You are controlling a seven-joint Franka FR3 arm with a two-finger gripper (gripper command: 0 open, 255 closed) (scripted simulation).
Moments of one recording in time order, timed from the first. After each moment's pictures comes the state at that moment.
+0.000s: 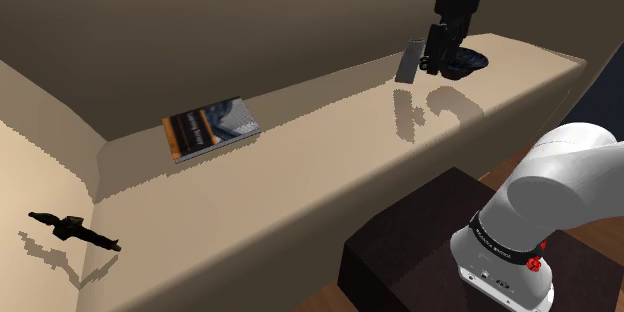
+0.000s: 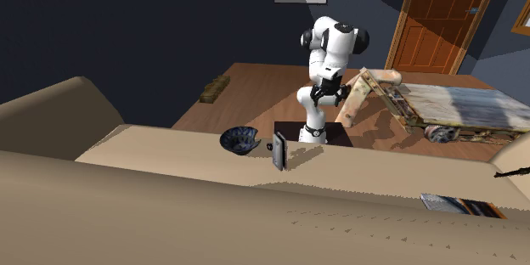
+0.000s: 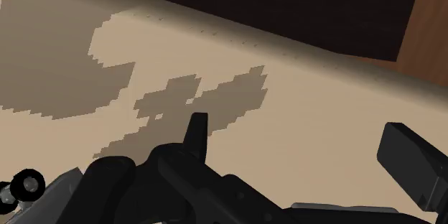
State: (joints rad) arm -0.02 -0.80 -0.04 -2.39 -0.06 1.49 -0.15
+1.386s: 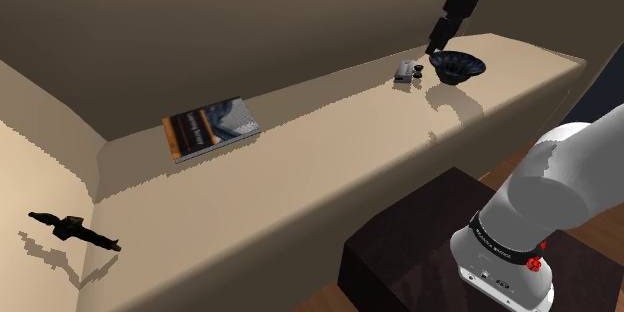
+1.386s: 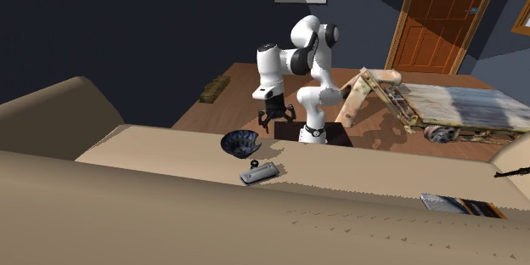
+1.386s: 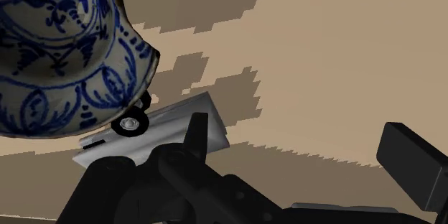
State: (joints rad) arm -0.01 -0.39 -0.57 -2.21 0.01 1.92 -0.67
